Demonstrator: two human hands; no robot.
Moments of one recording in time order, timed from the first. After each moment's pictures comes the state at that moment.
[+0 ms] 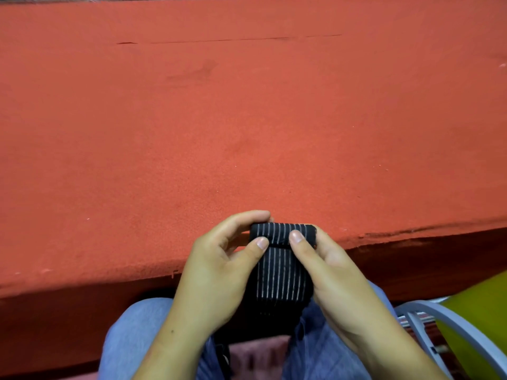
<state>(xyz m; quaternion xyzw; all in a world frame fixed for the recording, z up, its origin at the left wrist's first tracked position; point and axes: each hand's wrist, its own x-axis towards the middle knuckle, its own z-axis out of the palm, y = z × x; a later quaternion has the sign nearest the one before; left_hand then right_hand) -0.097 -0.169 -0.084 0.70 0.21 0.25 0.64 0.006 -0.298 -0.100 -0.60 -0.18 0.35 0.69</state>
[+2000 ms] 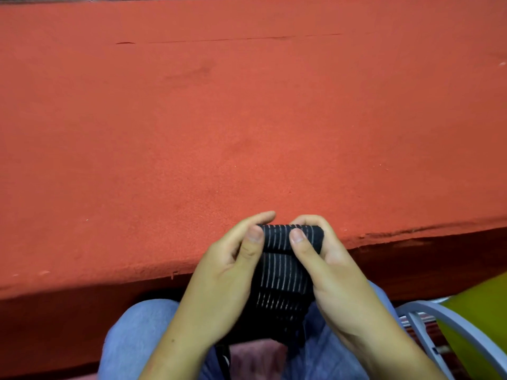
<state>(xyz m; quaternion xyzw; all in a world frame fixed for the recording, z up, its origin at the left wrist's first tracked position) -0.100 -0.171 -0.088 0.76 0.20 0.19 0.59 0.007 -0.297 -0.098 -0.59 -0.22 0.32 0.71</state>
